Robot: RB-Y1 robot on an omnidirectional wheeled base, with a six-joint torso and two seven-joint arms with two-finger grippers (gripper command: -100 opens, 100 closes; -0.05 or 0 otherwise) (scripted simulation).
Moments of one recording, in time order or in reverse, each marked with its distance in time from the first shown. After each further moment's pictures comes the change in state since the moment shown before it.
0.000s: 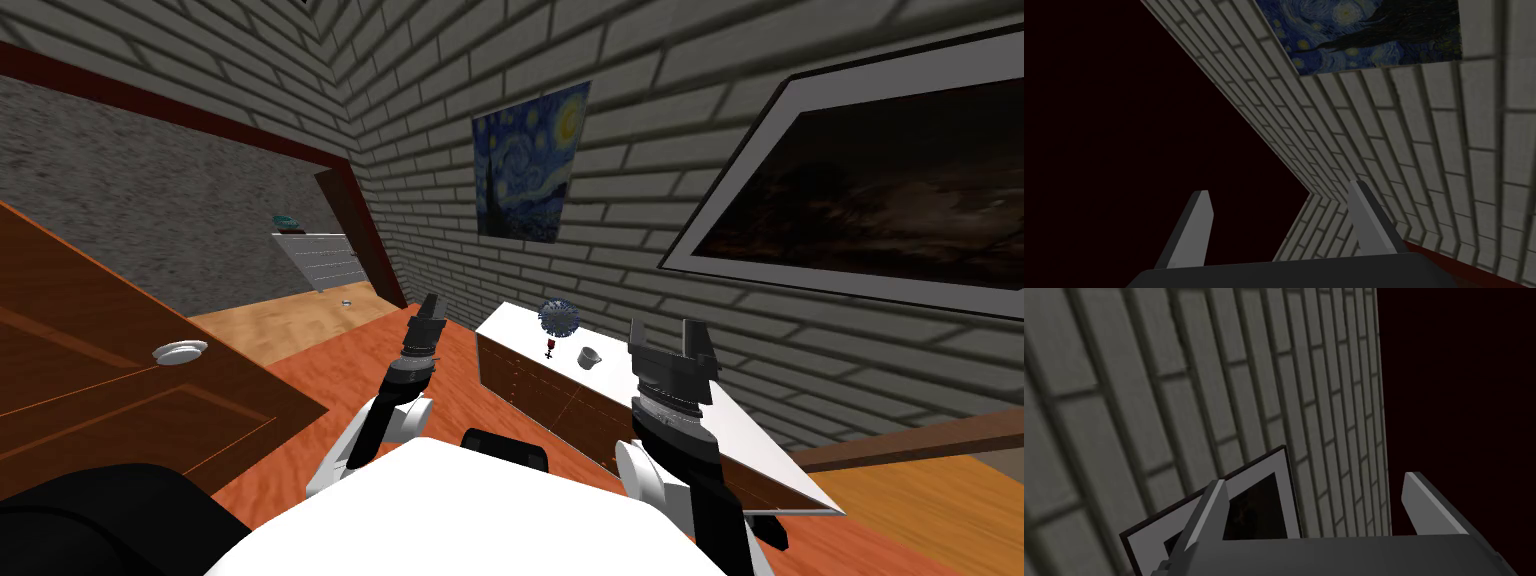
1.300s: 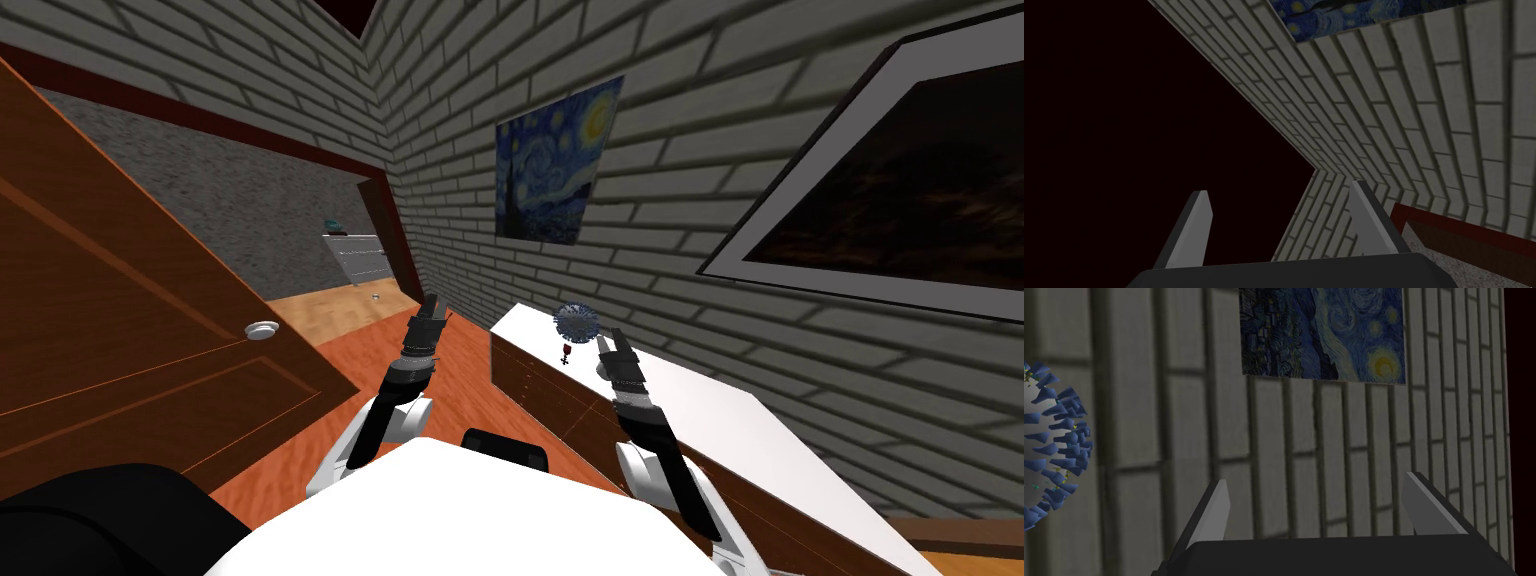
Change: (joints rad) left arm 0.000 0.000 0.000 0.000 0.000 0.000 0.000; right arm -0.072 -0.238 0.018 0.277 -0.002 0.136 0.016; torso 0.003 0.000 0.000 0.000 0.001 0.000
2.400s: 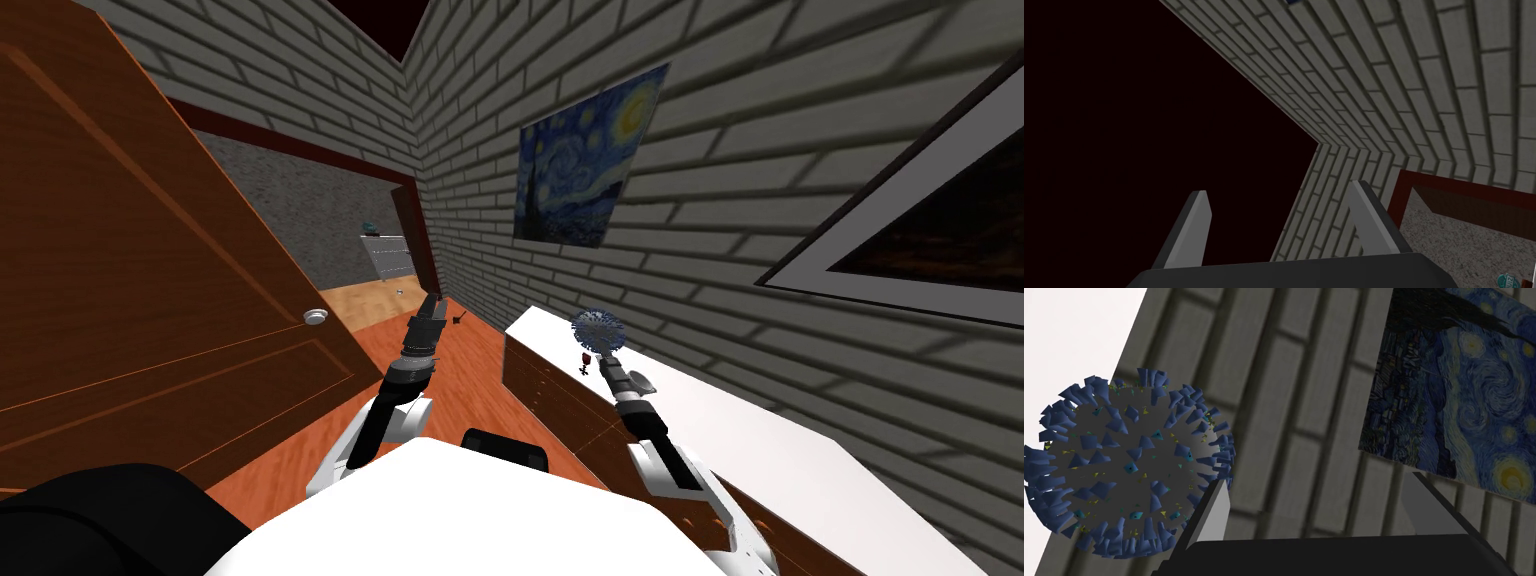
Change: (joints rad) left arm 0.000 0.000 0.000 0.000 0.000 0.000 0.000; right arm -0.105 -0.210 0.020 0.316 -0.004 0.153 0.028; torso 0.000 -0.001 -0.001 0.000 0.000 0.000
